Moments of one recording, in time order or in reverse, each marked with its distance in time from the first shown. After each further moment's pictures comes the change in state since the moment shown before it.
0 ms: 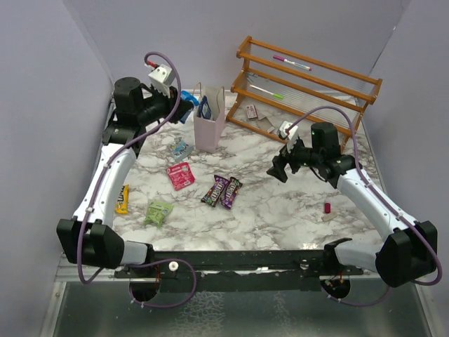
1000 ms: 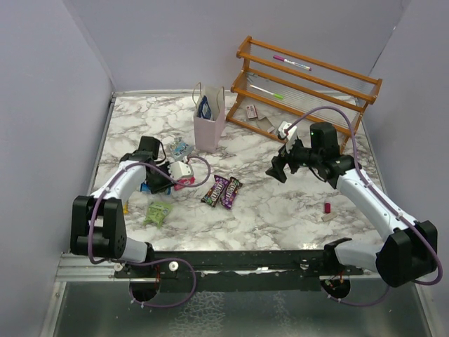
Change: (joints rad) left arm 0.033 0.127 -0.488 -0.460 -0.384 1.104; right arm 0.011 0.000 0.000 0.006 -0.001 0.001
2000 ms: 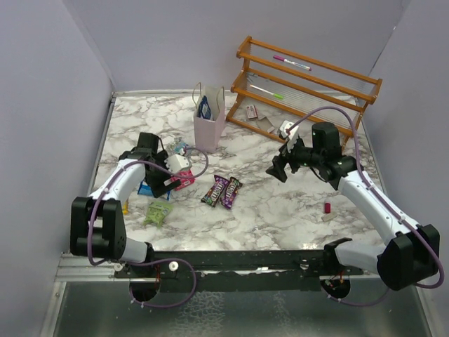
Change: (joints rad) left arm 0.000 -0.064 0.040 0.017 -0.056 -0.191; right arm 0.000 -0.026 0.000 0.009 0.000 0.009
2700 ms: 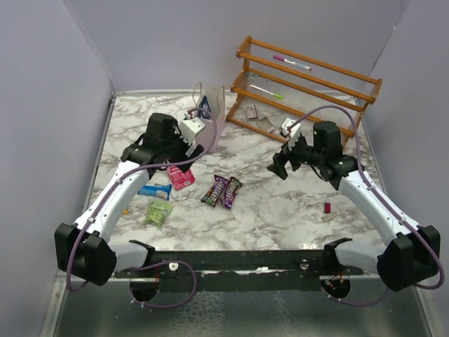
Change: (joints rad) left arm -0.269 -0.133 0.245 0.123 -0.070 -0.564; right arm 0.000 0.003 0.008 0.015 0.060 0.019
